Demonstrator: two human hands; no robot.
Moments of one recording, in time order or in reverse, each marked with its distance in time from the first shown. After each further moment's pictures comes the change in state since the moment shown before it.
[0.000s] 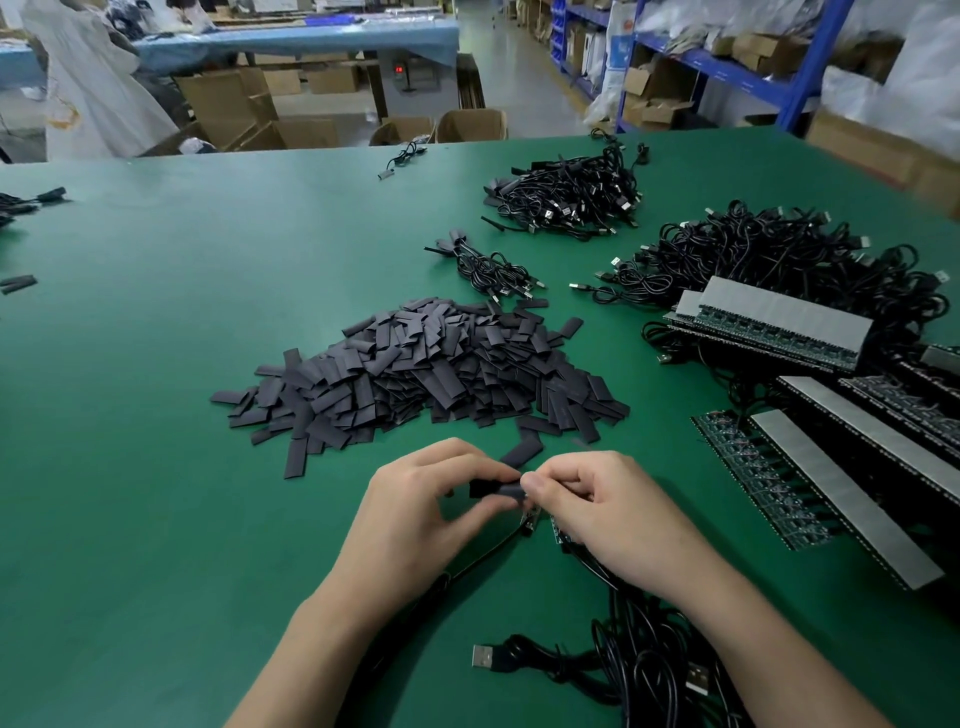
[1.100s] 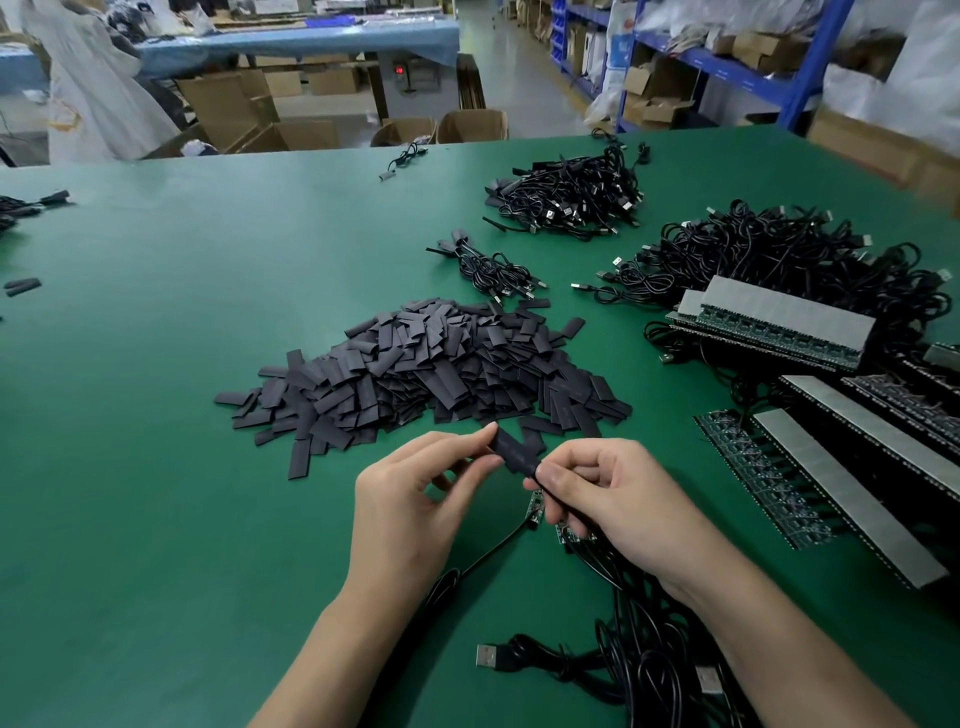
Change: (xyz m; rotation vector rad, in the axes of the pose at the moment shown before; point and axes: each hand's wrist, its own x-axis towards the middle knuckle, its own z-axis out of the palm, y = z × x) left_hand 0.000 0.007 0.009 -0.049 0.354 -0.045; right_hand 0.005 0.004 -0.002 0.409 -0.042 0.039
